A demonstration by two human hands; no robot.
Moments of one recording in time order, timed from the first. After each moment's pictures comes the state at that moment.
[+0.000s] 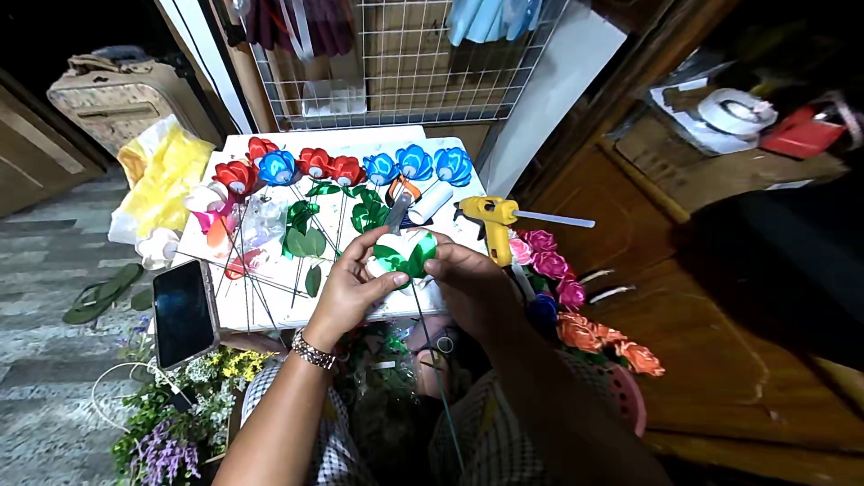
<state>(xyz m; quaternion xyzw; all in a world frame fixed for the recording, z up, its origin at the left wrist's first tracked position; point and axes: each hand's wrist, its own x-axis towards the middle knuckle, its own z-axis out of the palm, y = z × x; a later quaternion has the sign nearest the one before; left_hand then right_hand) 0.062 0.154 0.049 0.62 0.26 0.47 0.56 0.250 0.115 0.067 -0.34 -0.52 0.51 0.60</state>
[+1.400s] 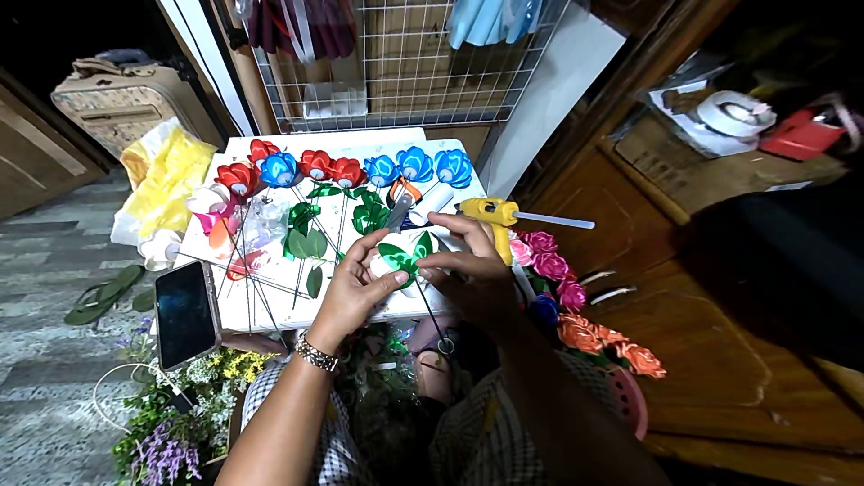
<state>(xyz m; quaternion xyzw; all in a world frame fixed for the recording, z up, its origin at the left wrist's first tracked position) 0.064 0.152 0.049 0.60 0.28 0.47 0.59 0.269 0.130 0.059 -0.36 -0.76 0.07 0.53</state>
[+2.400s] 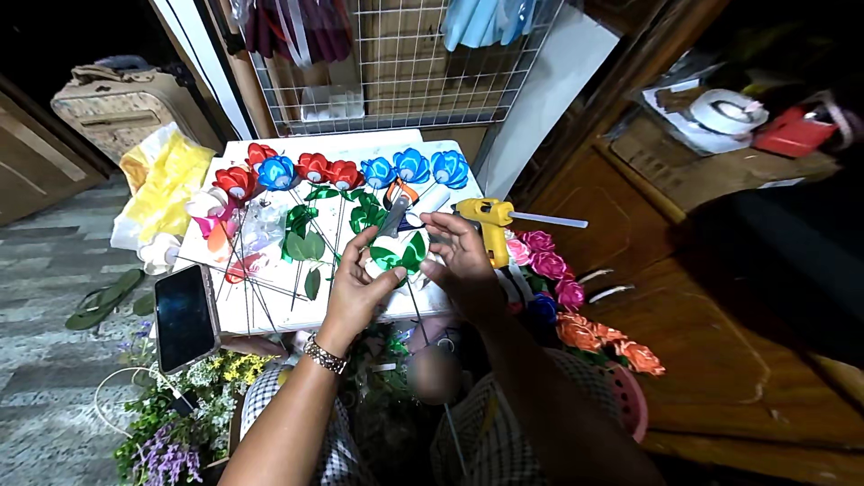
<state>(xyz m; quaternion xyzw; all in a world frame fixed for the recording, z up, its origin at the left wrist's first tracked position) 0.079 0.146 0.046 0.56 0.32 0.51 0.57 0.263 0.131 0.050 -0.40 -0.67 0.28 0.56</state>
